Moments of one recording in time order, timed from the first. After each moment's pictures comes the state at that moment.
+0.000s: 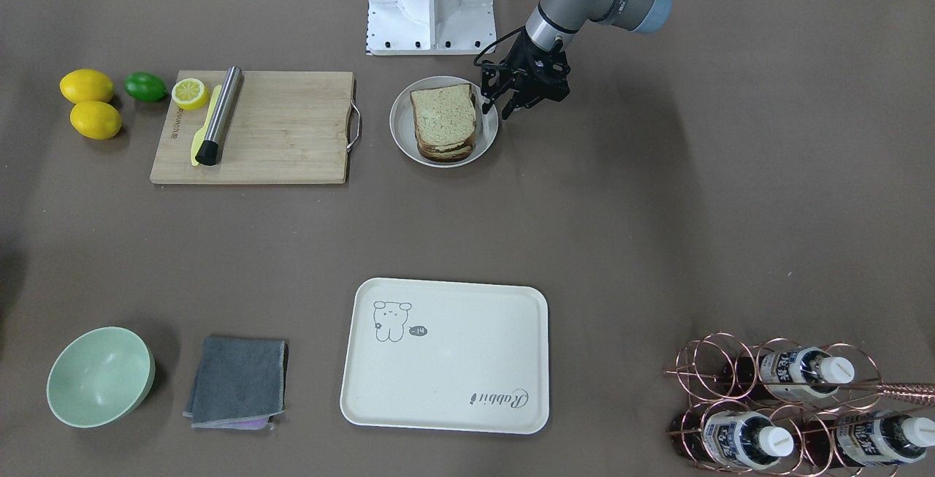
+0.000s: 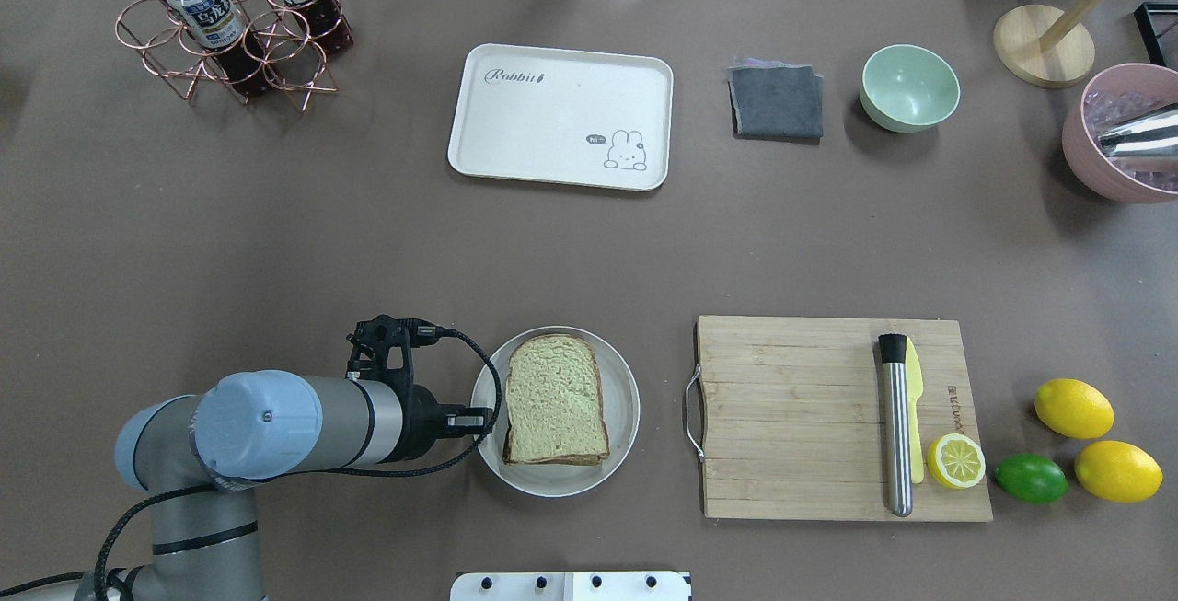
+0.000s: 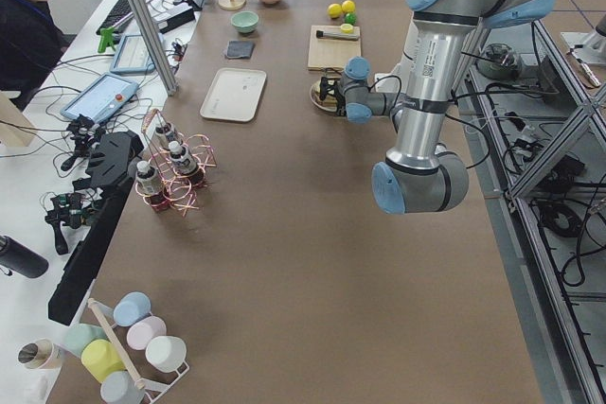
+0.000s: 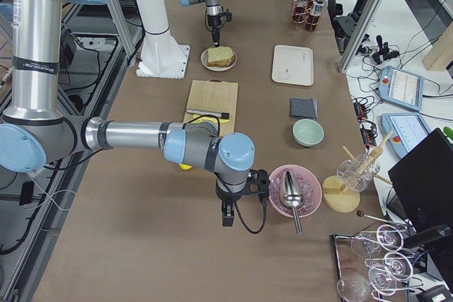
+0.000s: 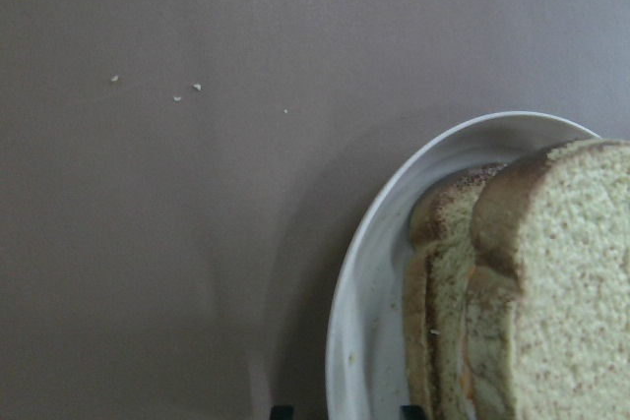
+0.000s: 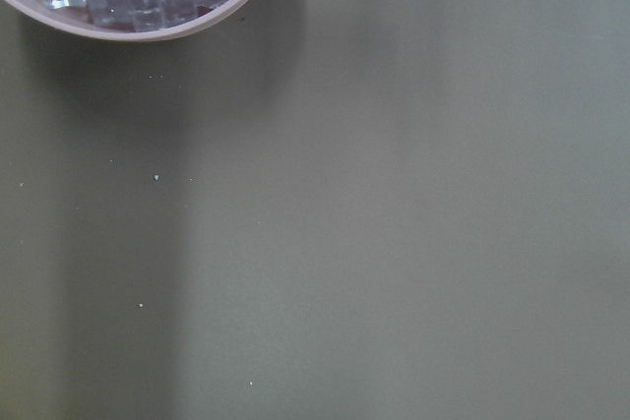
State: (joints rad) left arm -0.28 -1.87 -1.82 -2.21 -1.68 -1.41; right arm 1.66 -1.71 1.75 -1.76 2.25 -0.23
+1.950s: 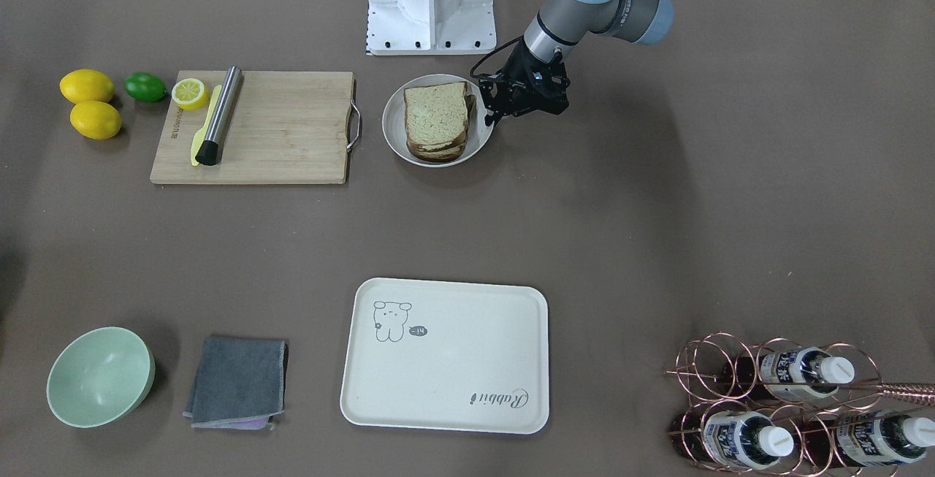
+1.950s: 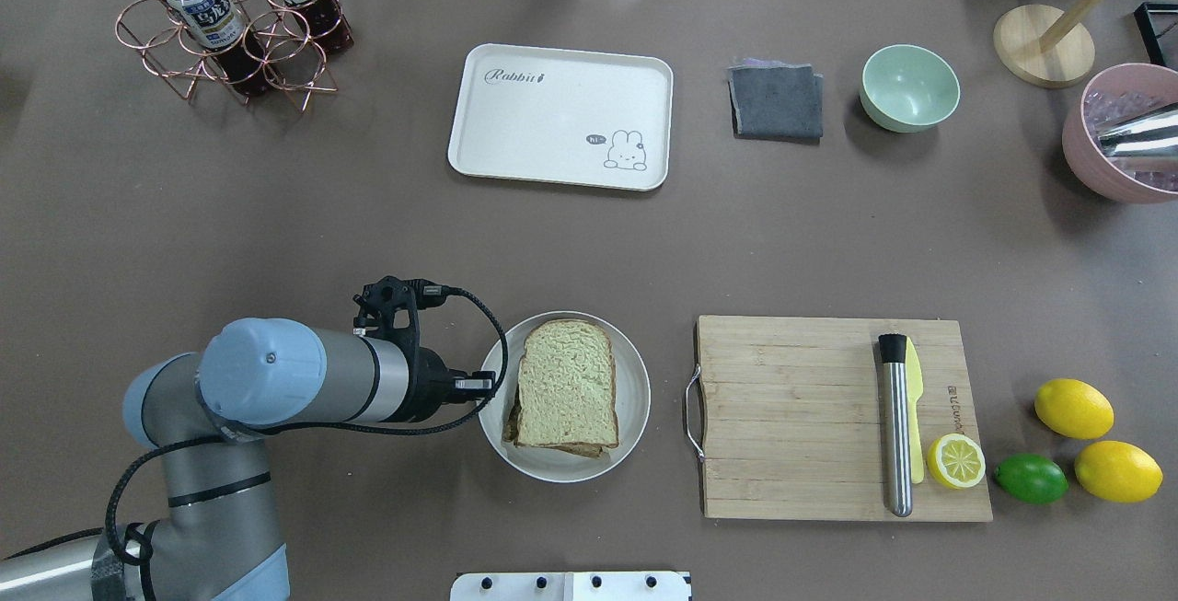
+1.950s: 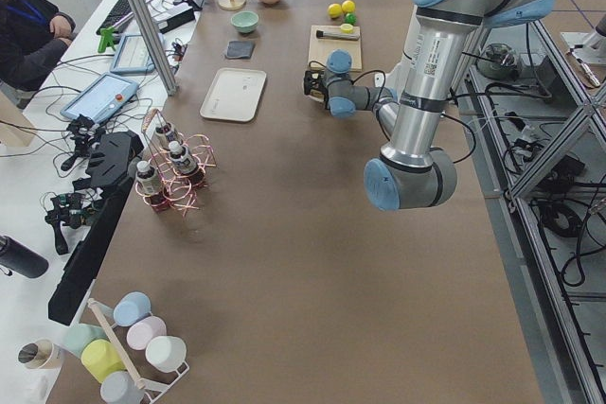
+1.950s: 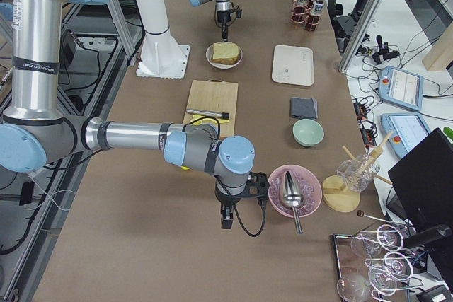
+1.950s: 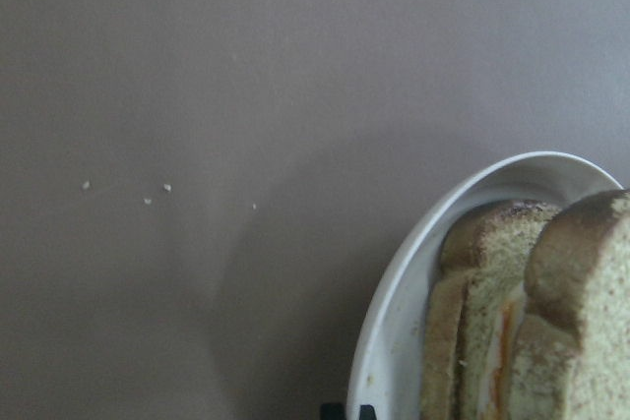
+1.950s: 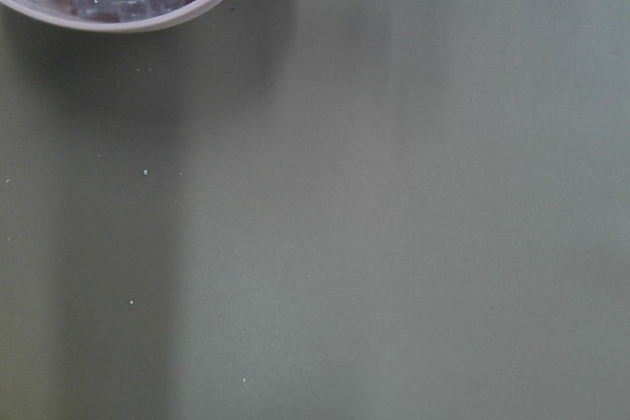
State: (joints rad) left arm -0.43 -1.94 -1.79 -2.20 -1.86 -1.40; right arm 1.66 -1.71 1.73 -1.76 2.25 -0.23
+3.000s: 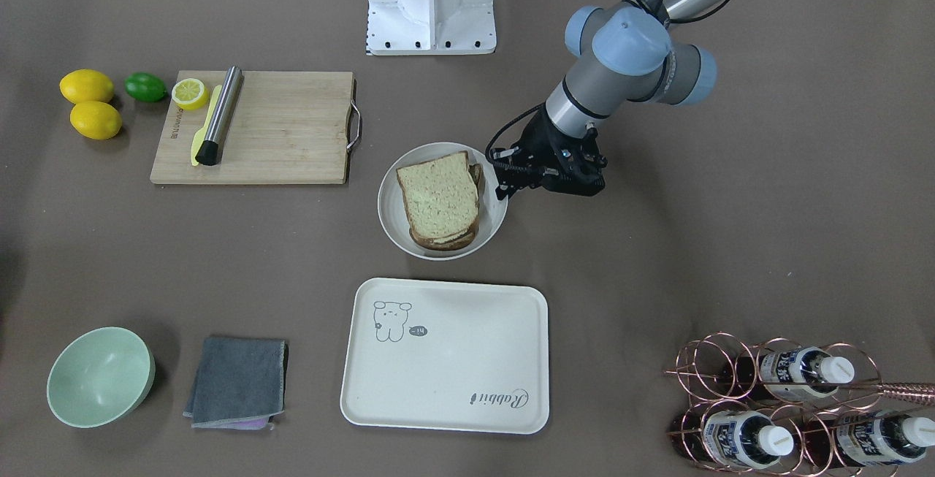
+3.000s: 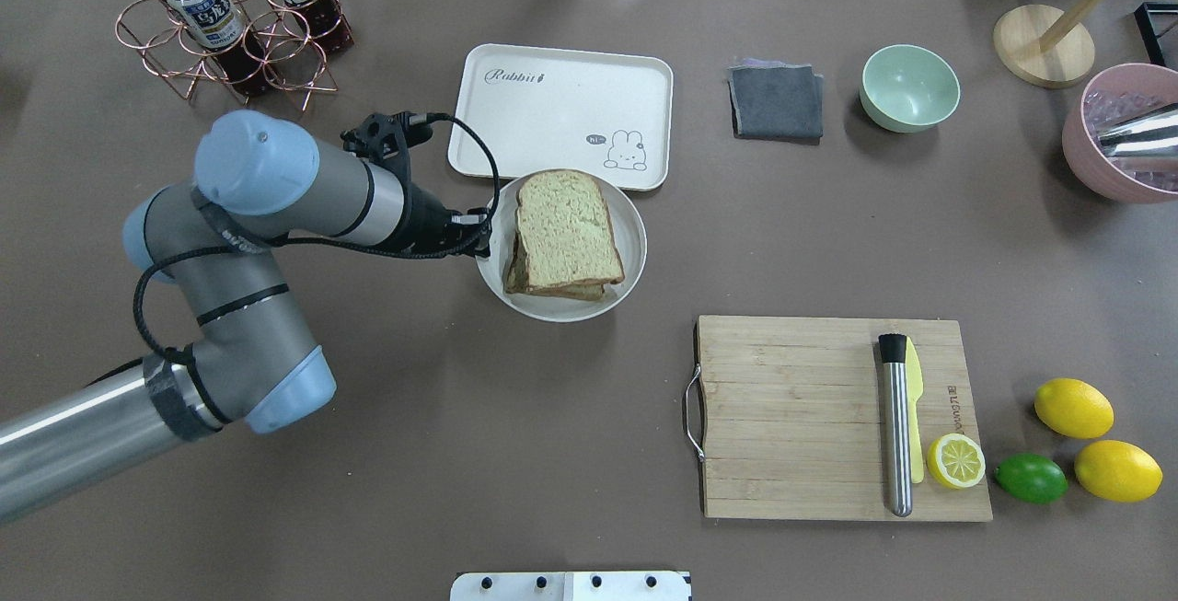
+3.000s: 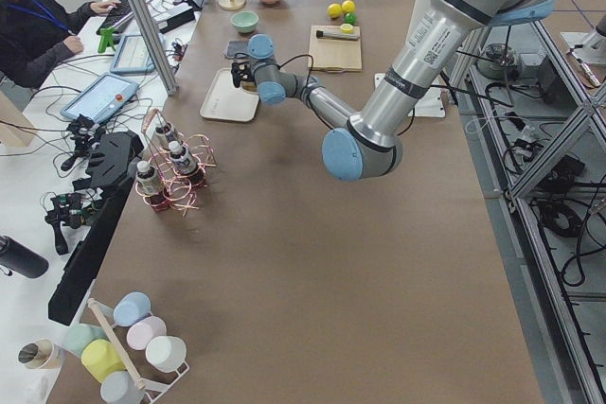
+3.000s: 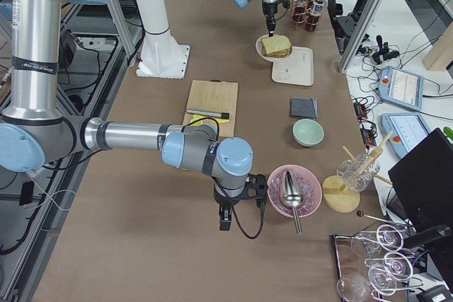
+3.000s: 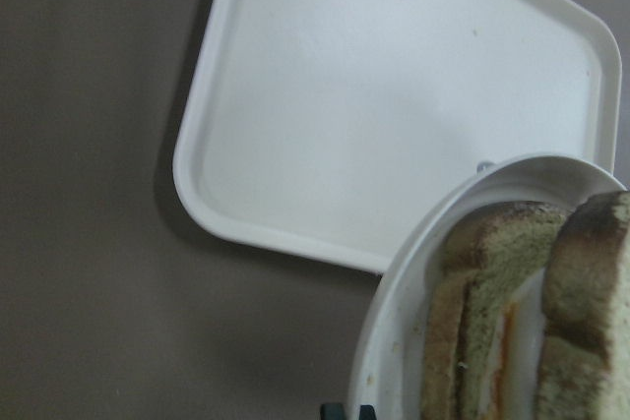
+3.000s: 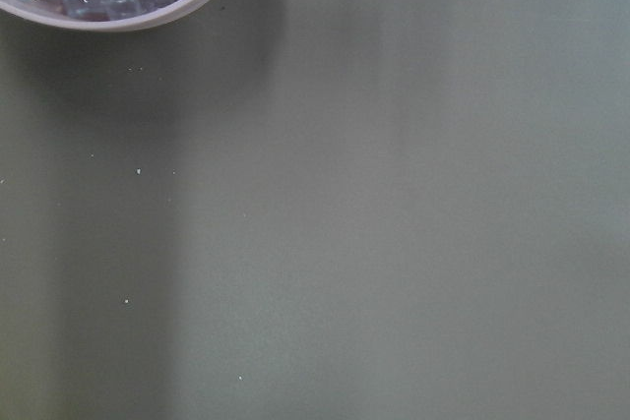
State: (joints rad) left arm -0.81 -2.28 -1.31 -2.21 -2.16 -1.37; right arm 1.68 -1.72 1.73 -1.76 2.25 -0.23
